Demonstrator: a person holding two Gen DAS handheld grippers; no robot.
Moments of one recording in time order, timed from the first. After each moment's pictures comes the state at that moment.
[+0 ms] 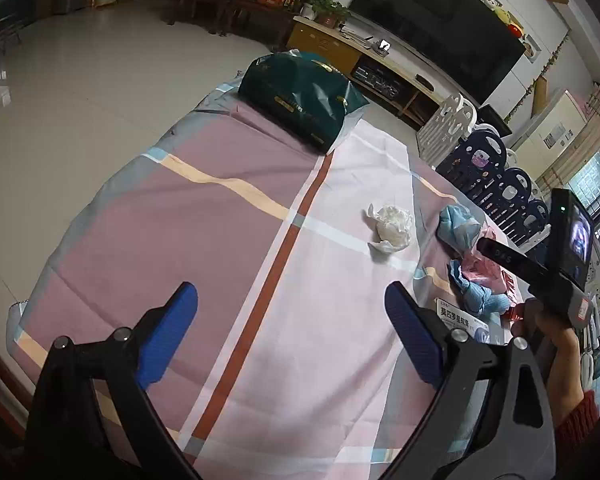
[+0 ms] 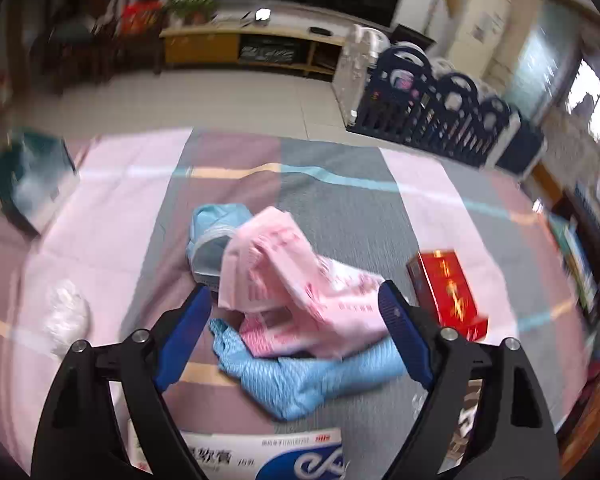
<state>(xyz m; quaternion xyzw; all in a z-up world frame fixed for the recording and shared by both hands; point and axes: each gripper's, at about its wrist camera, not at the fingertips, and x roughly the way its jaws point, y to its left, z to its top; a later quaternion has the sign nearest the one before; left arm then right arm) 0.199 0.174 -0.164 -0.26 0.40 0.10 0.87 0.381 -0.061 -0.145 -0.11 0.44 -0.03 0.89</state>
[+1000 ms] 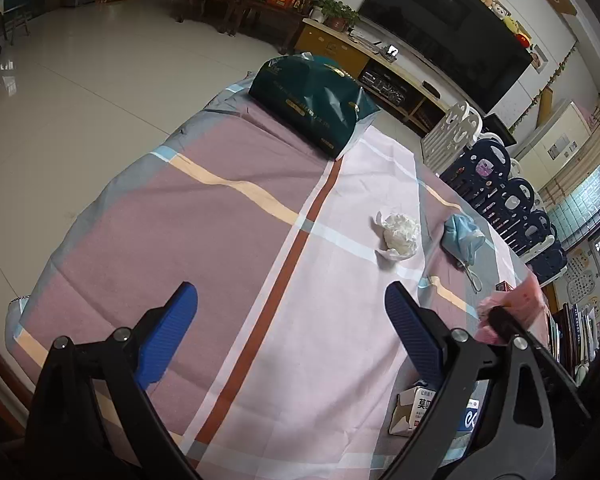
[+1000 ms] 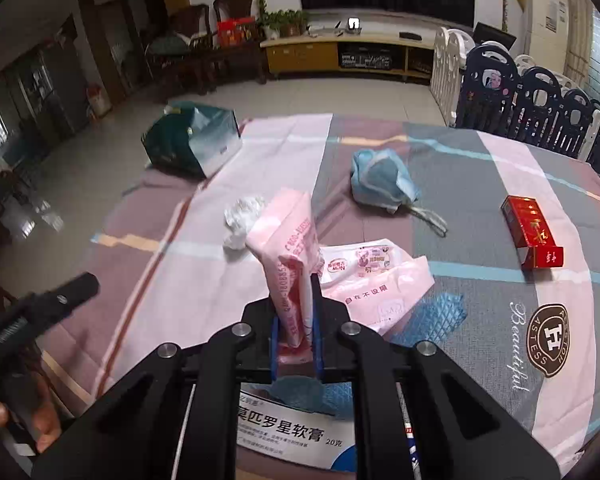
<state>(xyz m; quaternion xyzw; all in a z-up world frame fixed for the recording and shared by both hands) 0.201 0.182 -0.168 -0.27 0.40 0.11 0.87 0.261 -0.031 -0.115 0.00 0.41 0.16 0.90</state>
